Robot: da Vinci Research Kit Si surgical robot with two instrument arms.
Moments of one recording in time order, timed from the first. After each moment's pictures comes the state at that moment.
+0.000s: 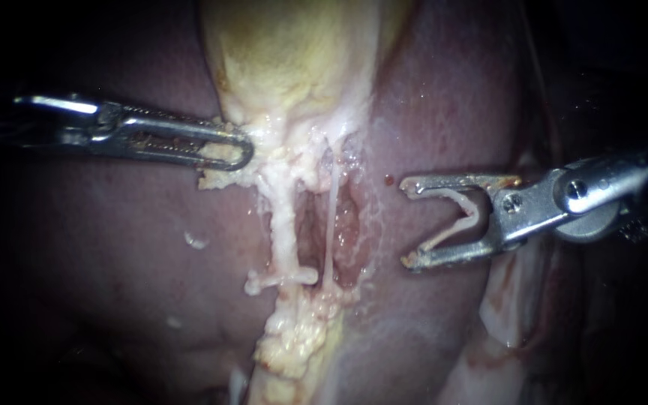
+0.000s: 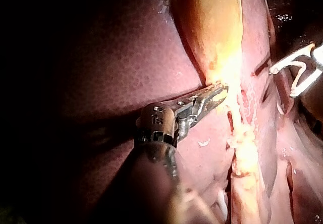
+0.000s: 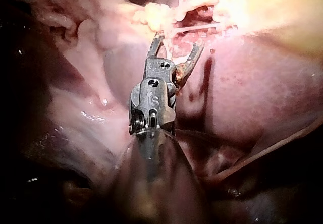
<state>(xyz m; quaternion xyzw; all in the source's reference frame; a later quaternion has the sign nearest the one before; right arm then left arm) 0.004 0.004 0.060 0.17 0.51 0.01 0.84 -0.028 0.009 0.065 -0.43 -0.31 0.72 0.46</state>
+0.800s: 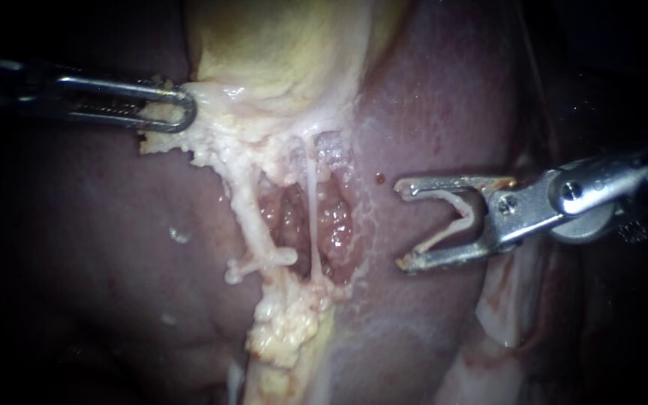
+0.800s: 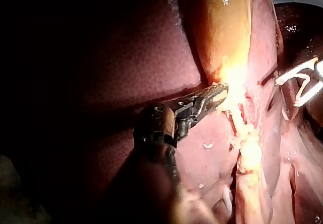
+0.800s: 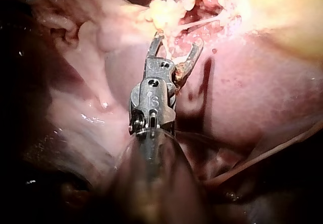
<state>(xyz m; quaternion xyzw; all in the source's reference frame) 0.006 0.004 0.060 0.19 0.51 0.00 0.84 -0.023 0.012 0.060 -0.43 -0.30 0.71 0.47</state>
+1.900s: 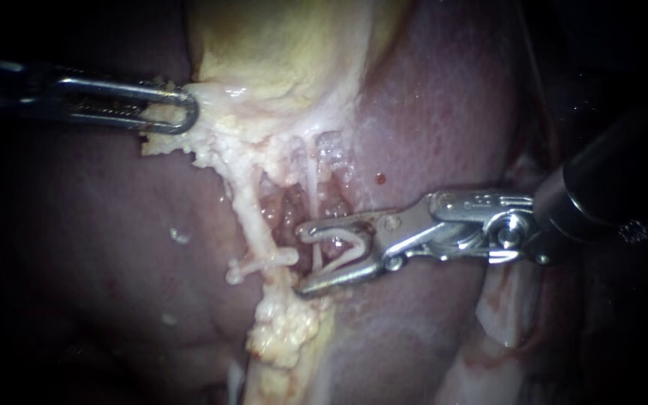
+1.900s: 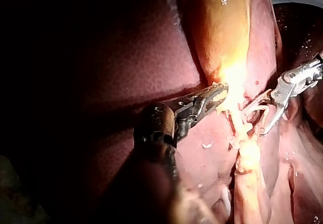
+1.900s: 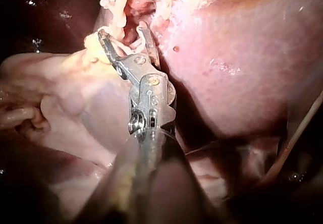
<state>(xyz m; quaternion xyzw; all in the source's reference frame) 0.015 0.002 0.071 0.36 0.53 0.16 0.75 -0.023 0.012 0.059 -0.43 -0.30 0.71 0.47</state>
